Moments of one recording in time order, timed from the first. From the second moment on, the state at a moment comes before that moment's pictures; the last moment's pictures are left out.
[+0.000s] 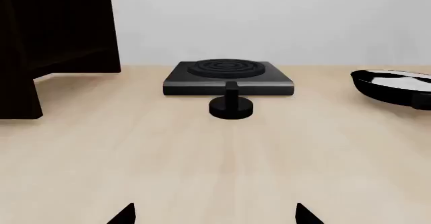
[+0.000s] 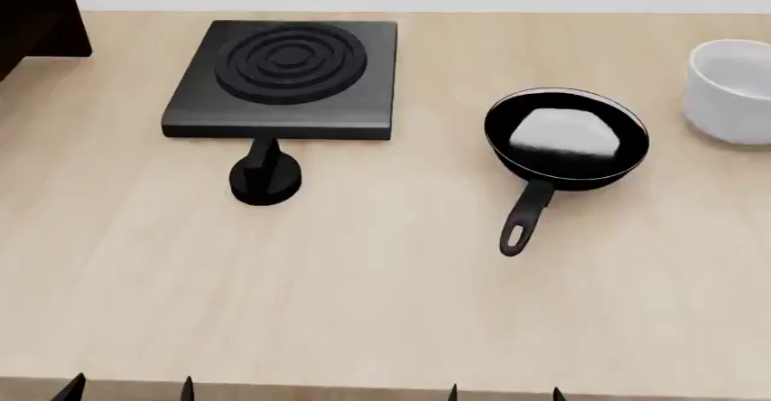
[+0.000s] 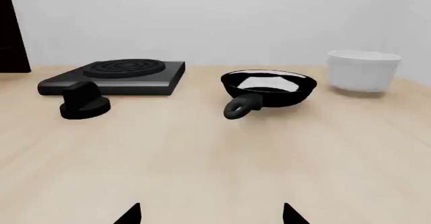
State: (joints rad) left arm 0.00 0.00 0.00 0.00 0.00 0.00 0.00; right arm 0.00 0.00 0.00 0.00 0.00 0.00 0.00
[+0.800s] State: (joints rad) left arm -0.01 -0.07 0.07 -0.01 -0.11 0.03 -0.04; right arm 0.01 0.07 -0.08 0.02 0.05 -0.02 0.10
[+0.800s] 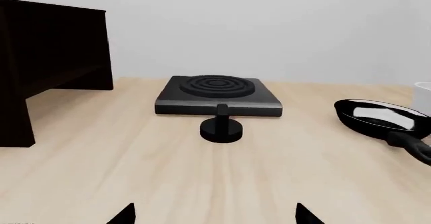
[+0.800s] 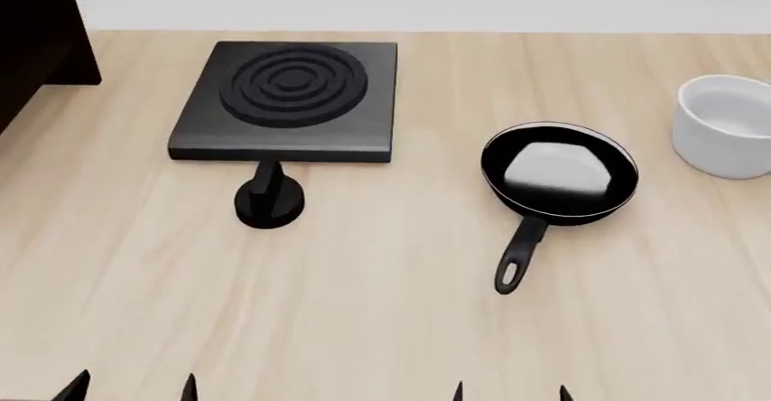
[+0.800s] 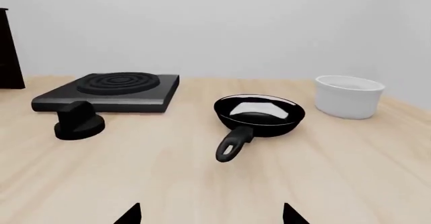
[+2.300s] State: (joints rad) left arm -0.01 -0.13 0.15 0.00 -0.22 0.01 -0.12; right arm -0.02 0.13 -0.15 0.02 0.10 -0.10 0.22
